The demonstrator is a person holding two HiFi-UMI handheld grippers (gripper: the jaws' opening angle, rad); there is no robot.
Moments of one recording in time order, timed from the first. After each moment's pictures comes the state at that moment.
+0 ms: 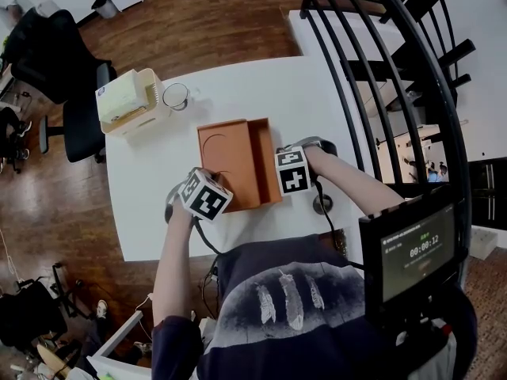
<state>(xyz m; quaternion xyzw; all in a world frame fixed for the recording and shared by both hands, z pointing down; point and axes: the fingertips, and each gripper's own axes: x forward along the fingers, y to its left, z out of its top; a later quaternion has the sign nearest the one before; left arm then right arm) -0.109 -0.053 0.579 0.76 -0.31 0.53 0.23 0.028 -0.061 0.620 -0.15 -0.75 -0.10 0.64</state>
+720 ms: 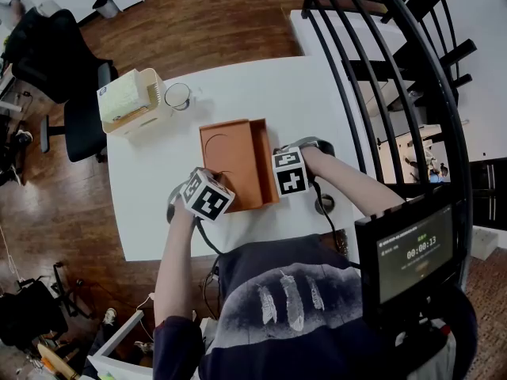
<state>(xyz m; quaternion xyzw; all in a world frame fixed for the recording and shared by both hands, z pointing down) -0.106 -0.053 0.577 0.76 -0.32 0.53 0.23 0.019 -0.058 0.618 -0.15 -0.75 -0.11 0.63</state>
